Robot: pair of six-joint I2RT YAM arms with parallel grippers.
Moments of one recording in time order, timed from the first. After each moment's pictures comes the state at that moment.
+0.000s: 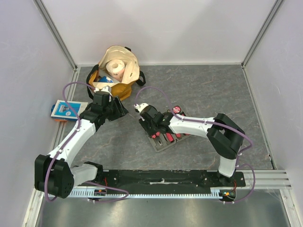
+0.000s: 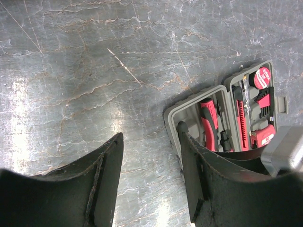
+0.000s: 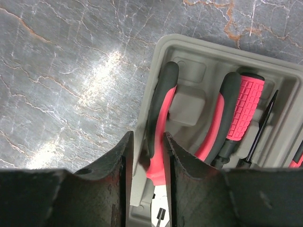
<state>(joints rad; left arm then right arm) -0.26 1.17 0.83 -0.41 0.09 -0.59 0.99 1.84 1.22 -0.29 0.10 0.25</state>
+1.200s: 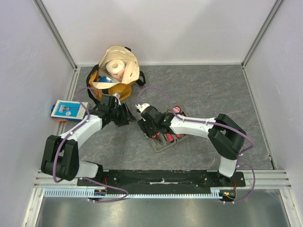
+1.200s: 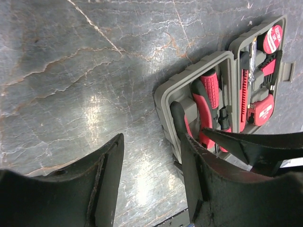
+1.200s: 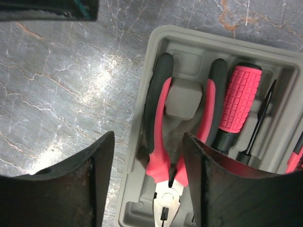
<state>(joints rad) -0.26 1.34 0.77 -0.31 0.30 -0.63 0.99 1.82 1.20 -0.29 0.12 0.28</state>
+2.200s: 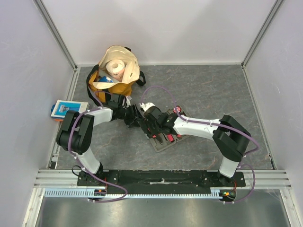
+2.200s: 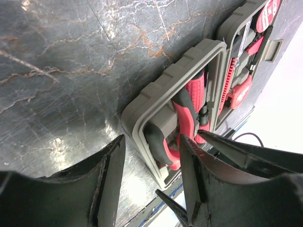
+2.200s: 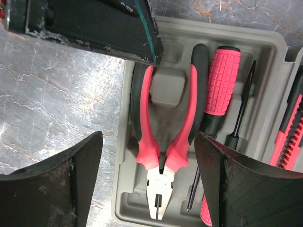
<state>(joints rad) -0.29 1.70 0.85 -0.16 0.61 -0.71 0.98 1.77 1.15 -0.30 0.17 0.33</state>
